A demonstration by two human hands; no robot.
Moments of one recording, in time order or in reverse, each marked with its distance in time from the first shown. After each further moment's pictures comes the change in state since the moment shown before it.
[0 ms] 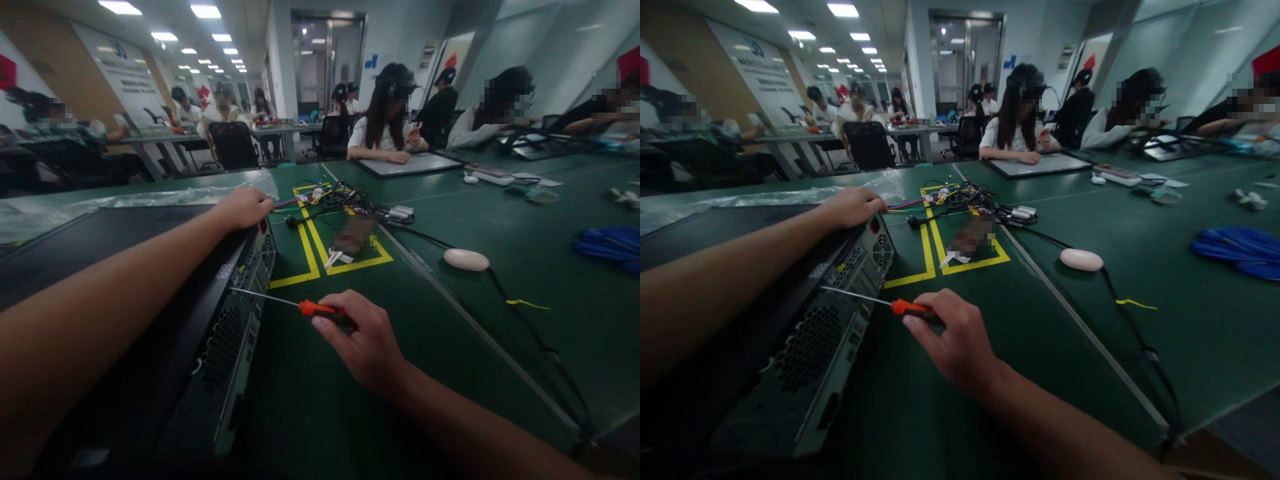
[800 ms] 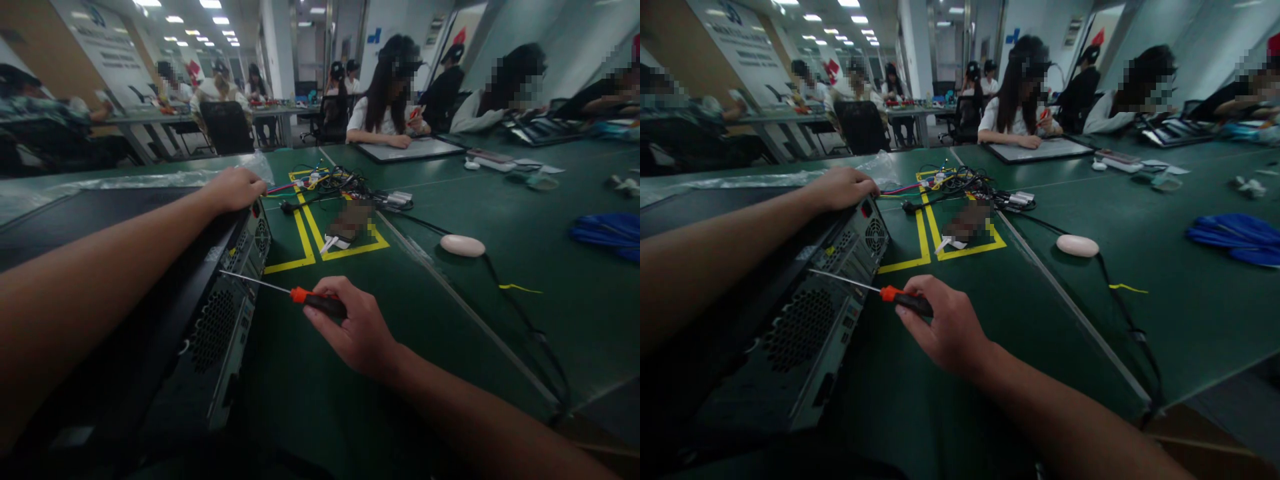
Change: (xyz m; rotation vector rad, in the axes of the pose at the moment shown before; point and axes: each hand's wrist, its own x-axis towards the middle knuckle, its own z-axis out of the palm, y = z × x) left_hand 0.006 -0.006 0.004 -0.058 0.001 -0.027; right_hand -0.004 0.000 0.002 0.071 -0.088 0.011
